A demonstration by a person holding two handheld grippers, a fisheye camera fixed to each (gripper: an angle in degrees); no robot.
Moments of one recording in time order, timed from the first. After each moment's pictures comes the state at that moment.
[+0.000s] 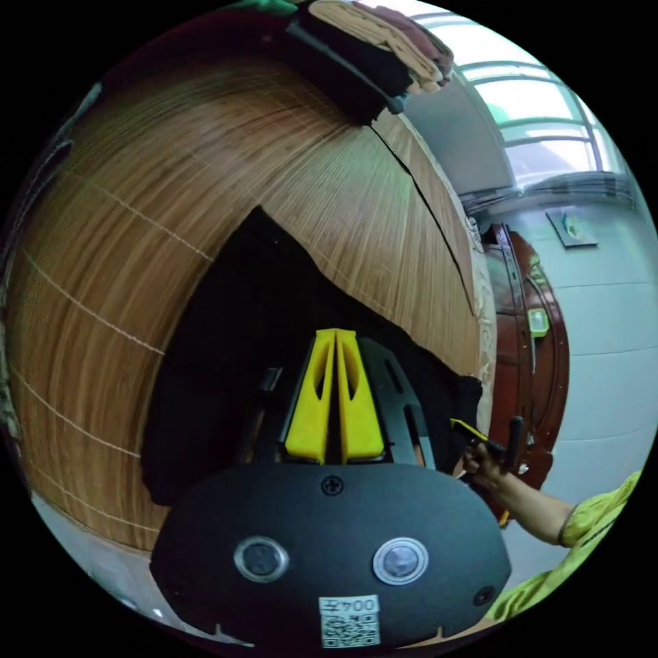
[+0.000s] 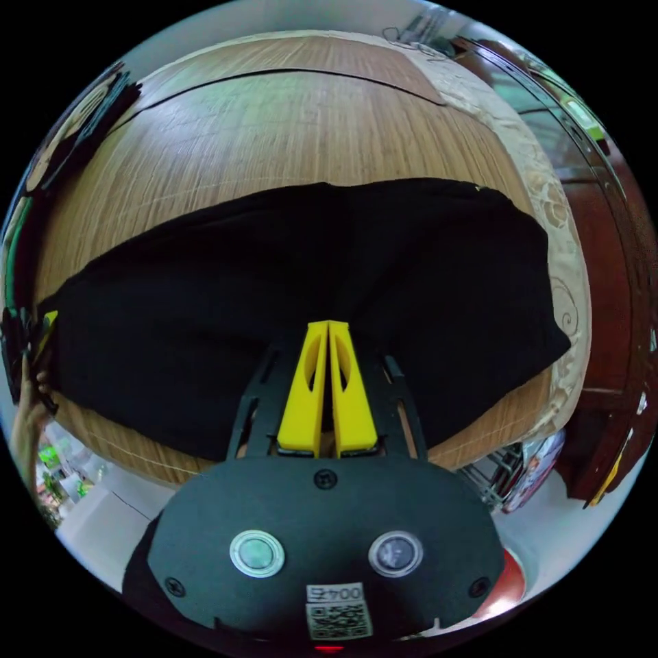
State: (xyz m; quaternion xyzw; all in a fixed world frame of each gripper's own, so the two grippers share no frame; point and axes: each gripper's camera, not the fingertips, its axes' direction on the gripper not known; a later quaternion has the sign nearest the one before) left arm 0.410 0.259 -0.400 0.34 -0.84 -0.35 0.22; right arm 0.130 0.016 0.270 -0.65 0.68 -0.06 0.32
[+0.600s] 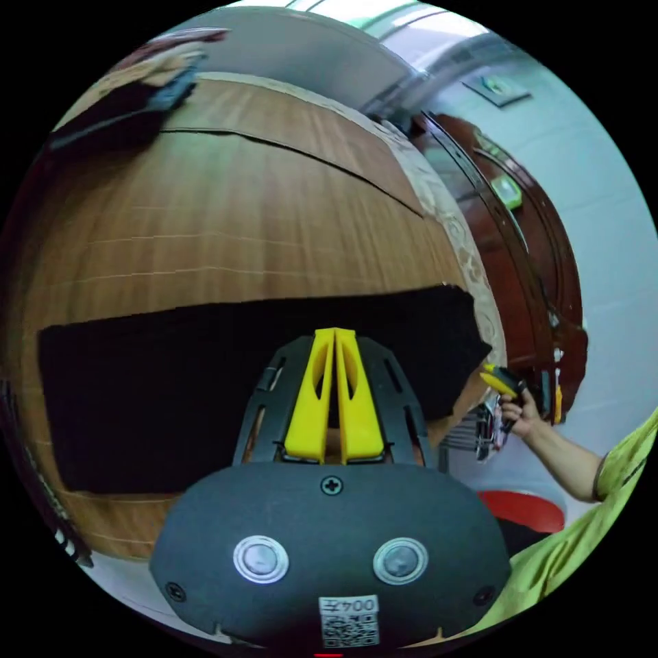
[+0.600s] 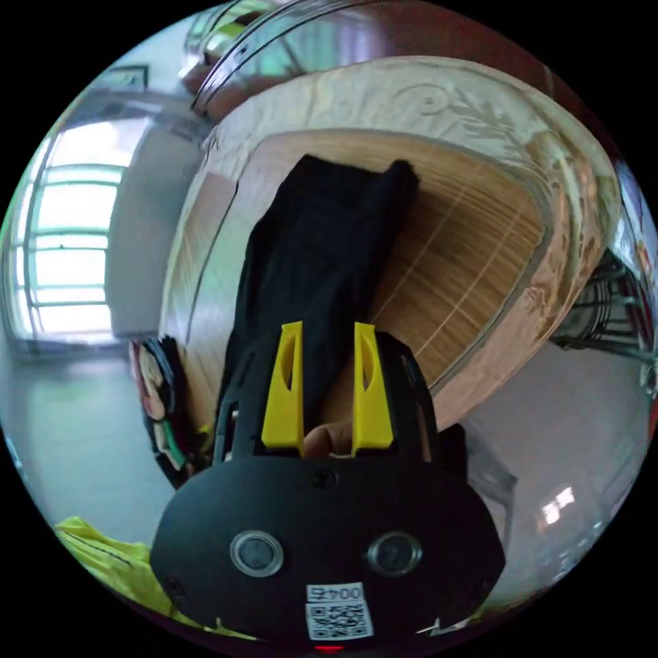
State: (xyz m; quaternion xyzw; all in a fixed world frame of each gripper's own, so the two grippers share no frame) left arm 0.196 0.325 -0.458 0.10 -0.87 -0.36 0.31; right arm -0.076 -0.441 0.010 -0.31 0.73 0.21 0.58
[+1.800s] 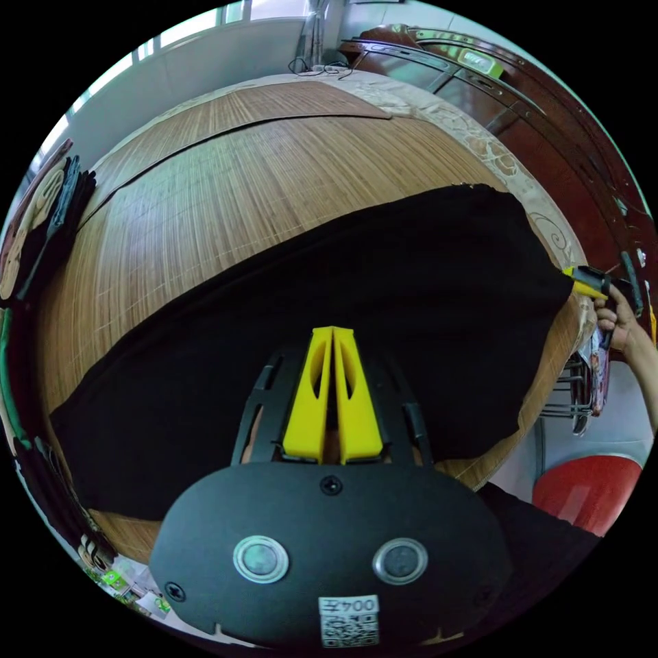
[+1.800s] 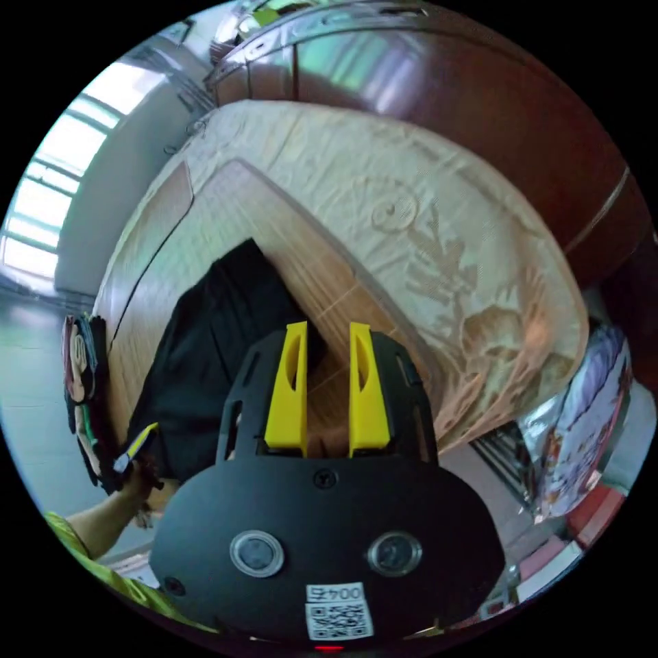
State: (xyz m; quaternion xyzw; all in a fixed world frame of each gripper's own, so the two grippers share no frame) left arm -0.012 0.707 -0.626 -0.11 -0.90 -0.37 0.19; right arm 0.010 -0.702 -0.232 -0.38 0.77 0.11 0.50
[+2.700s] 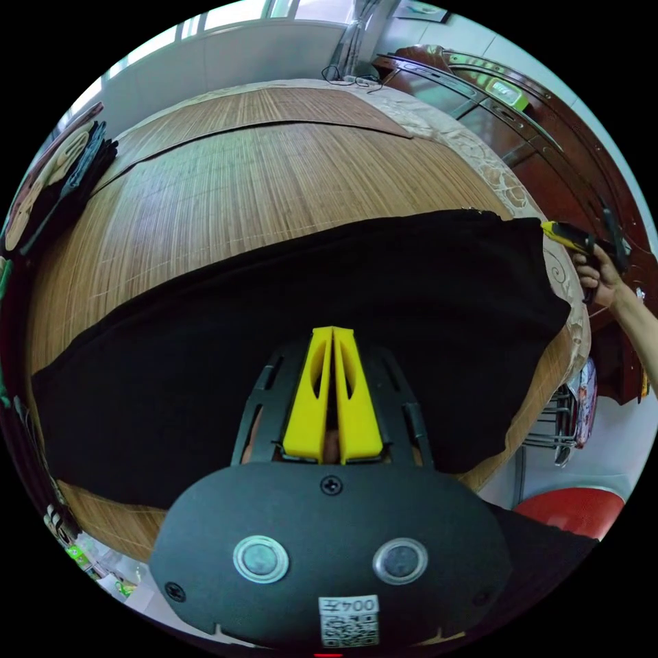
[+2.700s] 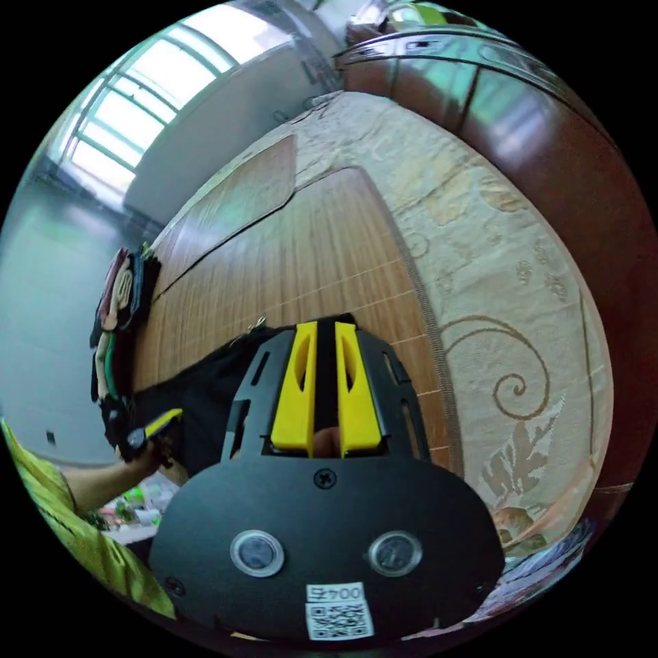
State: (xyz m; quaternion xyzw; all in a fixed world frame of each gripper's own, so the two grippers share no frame) left arm 0.043 0.787 -0.691 -0.05 -0.91 -0.36 0.19; right arm 0.210 -0.680 -0.357 -0.53 0.62 0.03 0.58
